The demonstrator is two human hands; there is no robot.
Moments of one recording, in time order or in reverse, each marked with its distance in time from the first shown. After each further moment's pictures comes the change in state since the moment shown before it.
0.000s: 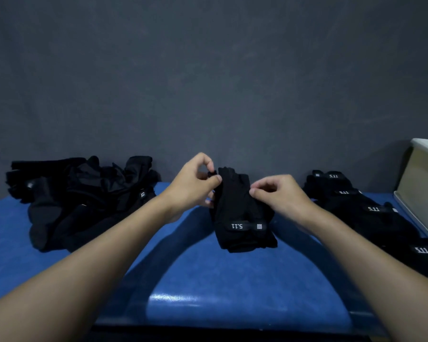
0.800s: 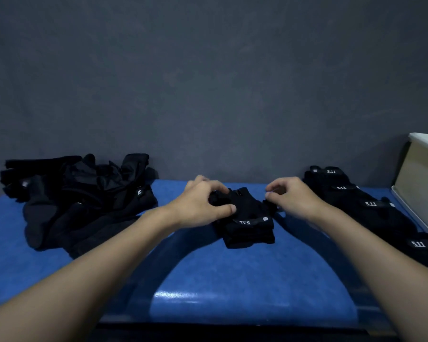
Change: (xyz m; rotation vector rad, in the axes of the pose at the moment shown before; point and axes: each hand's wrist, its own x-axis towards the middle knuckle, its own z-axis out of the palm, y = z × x) left_hand -0.007 -0.019 0.011 0.612 -0.170 -0.004; right_hand 0.006 0.026 -0.022 -0.209 0.012 0.120
